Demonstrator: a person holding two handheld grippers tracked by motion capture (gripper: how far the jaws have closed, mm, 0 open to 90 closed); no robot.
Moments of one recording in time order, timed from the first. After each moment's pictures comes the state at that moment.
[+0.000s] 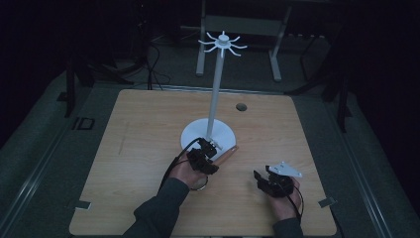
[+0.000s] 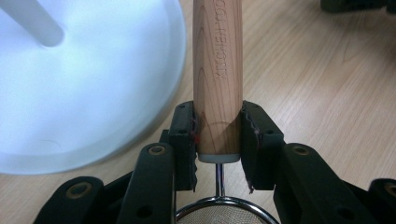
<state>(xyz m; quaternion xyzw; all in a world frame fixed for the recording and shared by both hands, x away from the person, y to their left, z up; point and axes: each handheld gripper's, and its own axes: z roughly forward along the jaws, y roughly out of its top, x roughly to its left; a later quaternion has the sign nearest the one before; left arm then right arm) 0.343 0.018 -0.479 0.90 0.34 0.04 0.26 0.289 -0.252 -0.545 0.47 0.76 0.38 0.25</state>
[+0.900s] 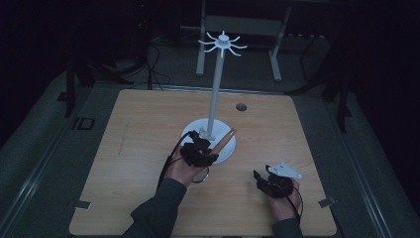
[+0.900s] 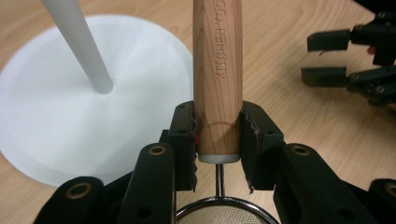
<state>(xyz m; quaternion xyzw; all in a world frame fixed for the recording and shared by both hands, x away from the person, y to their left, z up) 0.334 0.036 -0.449 0.85 0.37 0.09 0.36 0.287 -0.250 -0.545 0.47 0.76 0.38 0.26</state>
